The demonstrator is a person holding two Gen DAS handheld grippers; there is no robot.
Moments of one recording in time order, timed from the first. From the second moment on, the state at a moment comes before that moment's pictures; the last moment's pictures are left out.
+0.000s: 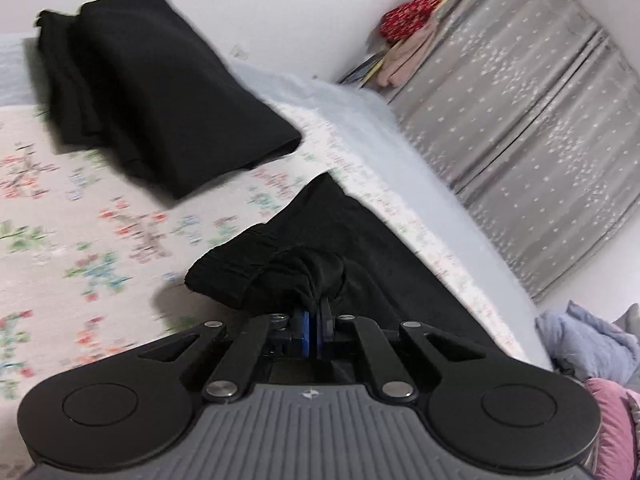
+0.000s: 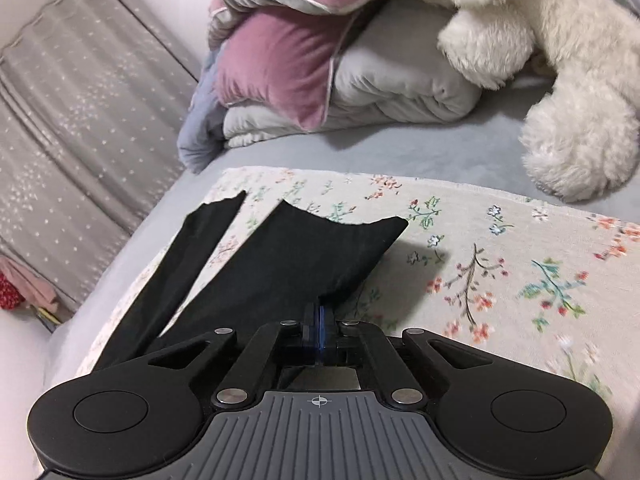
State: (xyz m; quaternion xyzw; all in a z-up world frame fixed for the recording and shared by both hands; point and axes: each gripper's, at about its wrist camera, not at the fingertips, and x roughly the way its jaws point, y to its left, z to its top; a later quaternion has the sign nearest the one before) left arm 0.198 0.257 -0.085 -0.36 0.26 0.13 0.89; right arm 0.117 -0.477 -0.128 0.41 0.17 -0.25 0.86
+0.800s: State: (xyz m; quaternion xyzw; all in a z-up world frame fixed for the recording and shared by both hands) left arm 0.155 0.292 -0.075 -0.37 0.29 0.26 0.85; right arm 0.093 -0.469 -0.114 0.34 0.19 -0.39 0.84
